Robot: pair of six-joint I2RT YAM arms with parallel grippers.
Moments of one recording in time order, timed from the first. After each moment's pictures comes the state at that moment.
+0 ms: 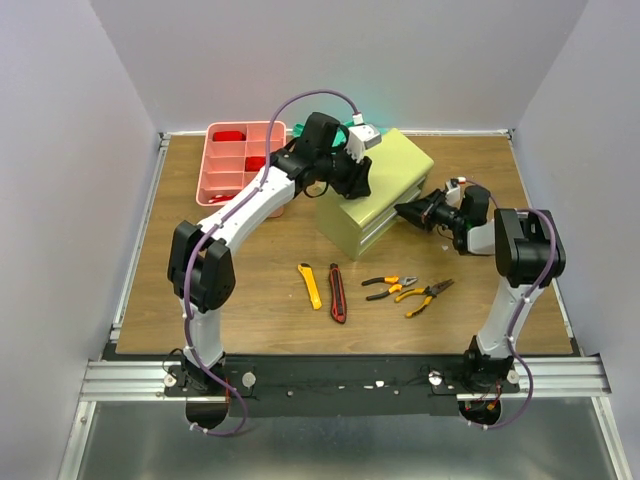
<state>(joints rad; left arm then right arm) -0.58 1.92 1.80 -0.49 0.53 0.11 -0.03 2.00 0.82 0.84 -0.88 1.13</state>
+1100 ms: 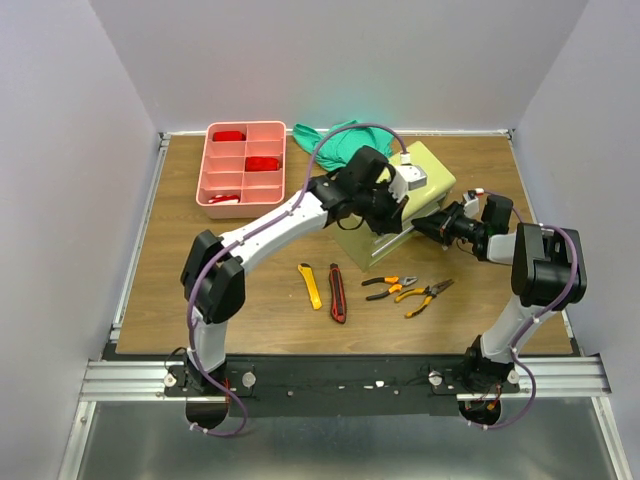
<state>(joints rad) -0.81 1.90 1.74 -0.50 0.52 0.03 -0.18 1.81 0.70 0.54 -0.96 0.91</state>
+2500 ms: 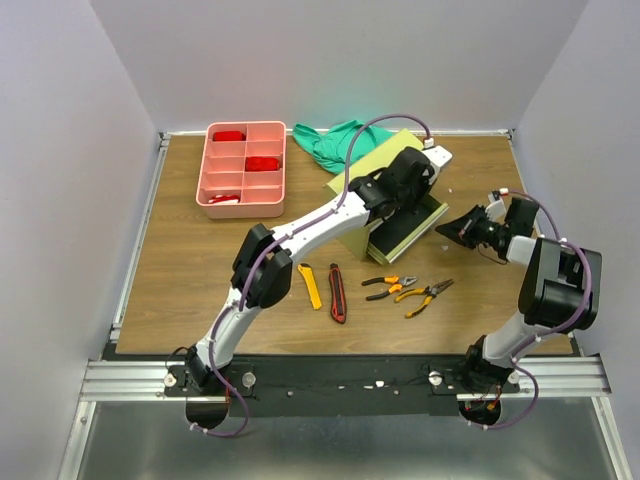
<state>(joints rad) -0.91 2.26 2.15 -0.43 -0.07 -0.06 -0.32 1.66 0.71 0.20 -0.90 0.59</state>
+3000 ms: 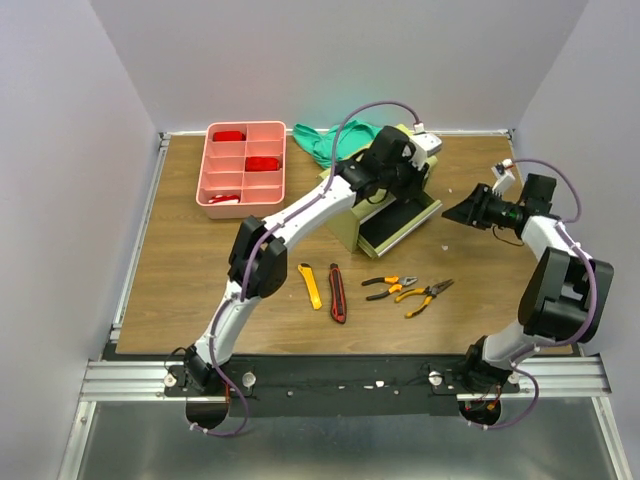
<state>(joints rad) -0.81 2.31 2.23 -0.43 0.27 -0.02 -0.34 1.59 0.94 -0.14 -0.98 0.13</state>
